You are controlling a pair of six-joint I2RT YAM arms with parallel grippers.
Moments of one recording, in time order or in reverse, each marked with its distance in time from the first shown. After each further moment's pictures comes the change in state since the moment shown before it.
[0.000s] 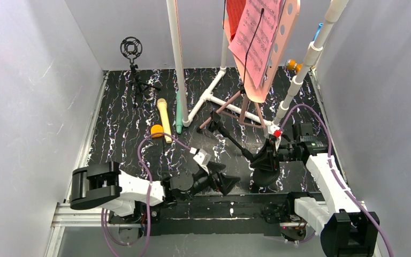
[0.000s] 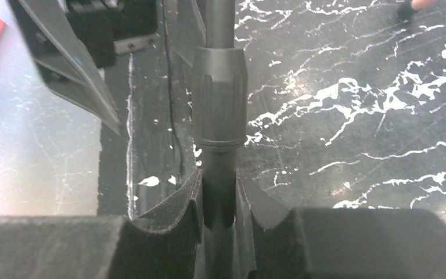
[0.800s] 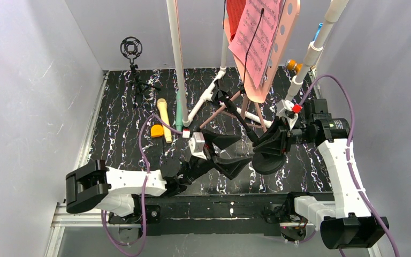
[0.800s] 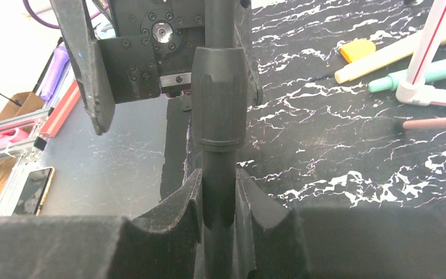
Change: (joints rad) left arm 0.095 -0.034 0.169 0.277 0.272 0.303; right arm 0.000 0.103 0.474 -0.387 -0.210 -0.006
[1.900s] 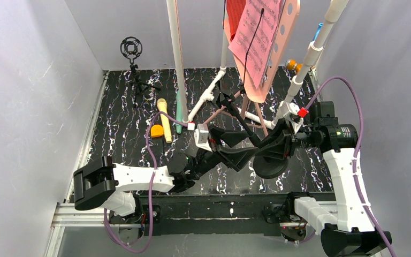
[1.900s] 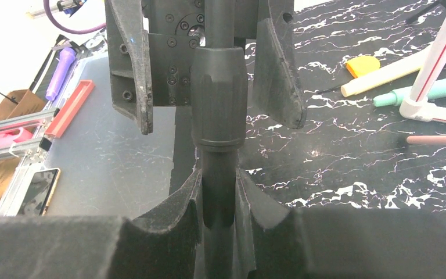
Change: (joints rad) left arm 0.006 0.079 0.151 0.020 -0.008 -0.122; right arm 0.009 -0.085 0.071 -0.044 -0.015 0.058
